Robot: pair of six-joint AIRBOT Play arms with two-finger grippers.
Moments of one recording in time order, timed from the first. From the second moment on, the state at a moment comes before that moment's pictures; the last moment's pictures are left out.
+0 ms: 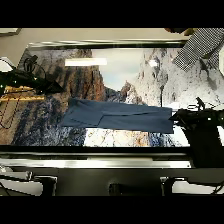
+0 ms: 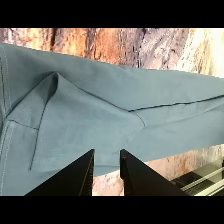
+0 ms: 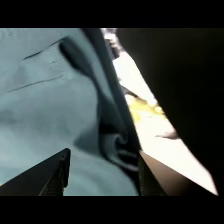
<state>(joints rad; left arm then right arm) 0.14 -1.65 1.68 0.89 -1.44 -1.51 -0.51 -1.54 1.04 -0.96 1.19 1.30</state>
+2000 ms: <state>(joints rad) -0.77 -1.94 1.57 0.58 -0.53 -1.89 -0.39 -1.22 1.43 -1.04 1.45 1.65</state>
